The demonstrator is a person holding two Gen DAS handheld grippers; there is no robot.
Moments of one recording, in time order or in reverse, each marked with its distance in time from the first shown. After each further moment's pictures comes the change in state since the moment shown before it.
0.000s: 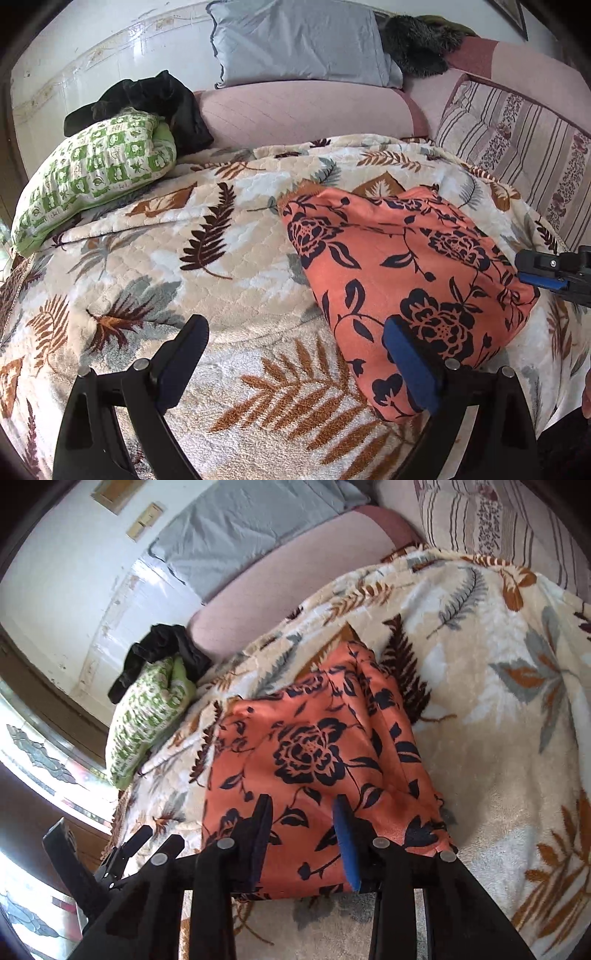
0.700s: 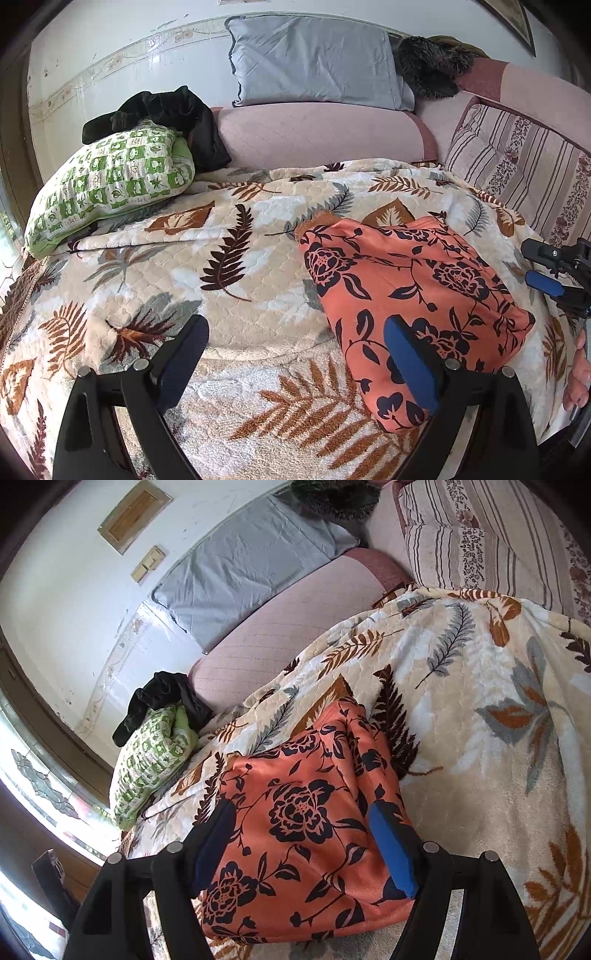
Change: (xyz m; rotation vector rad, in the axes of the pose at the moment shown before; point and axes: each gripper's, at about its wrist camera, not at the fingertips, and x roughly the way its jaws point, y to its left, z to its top) left arm -0.015 0.009 0.014 -0.039 -0.049 0.026; right arm -0.002 -0.009 0.021 0.041 -0.148 0.003
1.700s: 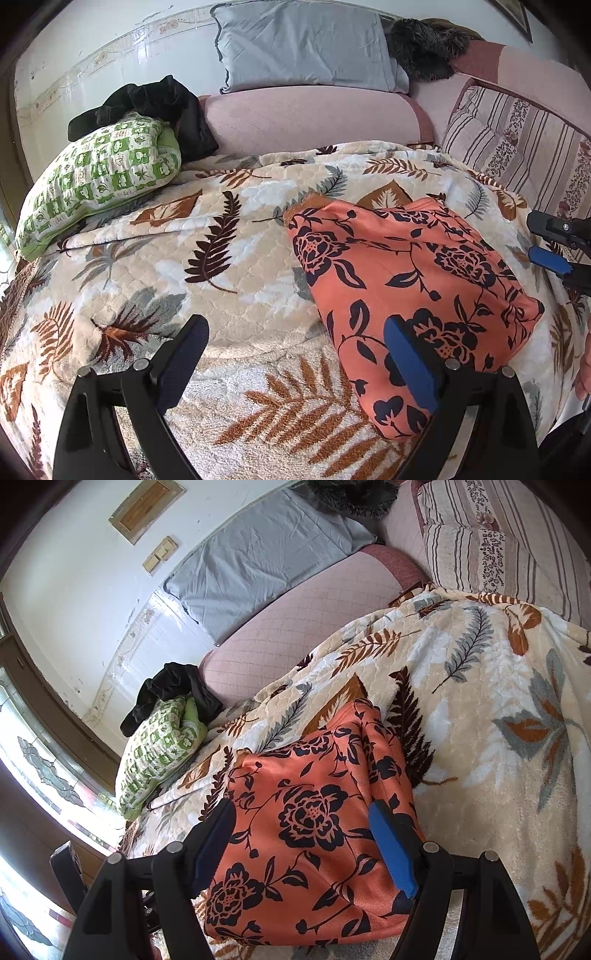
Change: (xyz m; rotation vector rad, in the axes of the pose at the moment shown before) left arm 0.021 -0.013 -0.002 0.036 0.053 -0.008; right arm 0.006 0.005 0.006 -0.045 0.025 0.030
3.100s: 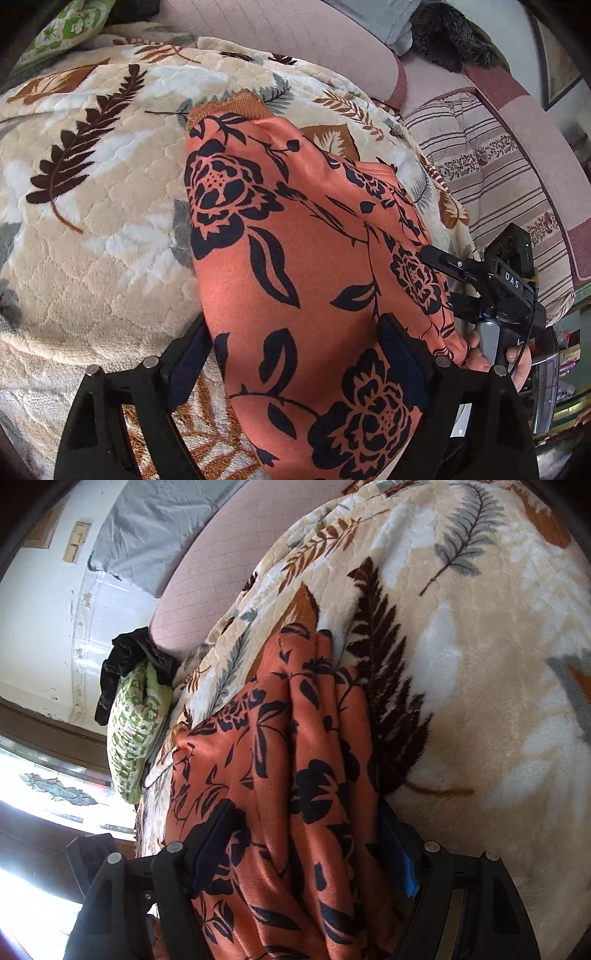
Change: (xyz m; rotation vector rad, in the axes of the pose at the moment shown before) left arm 0.107 -0.003 0.017 -0.295 0.371 -0.509; right arm 0.115 -0.083 0.031 0.211 0.384 0.065
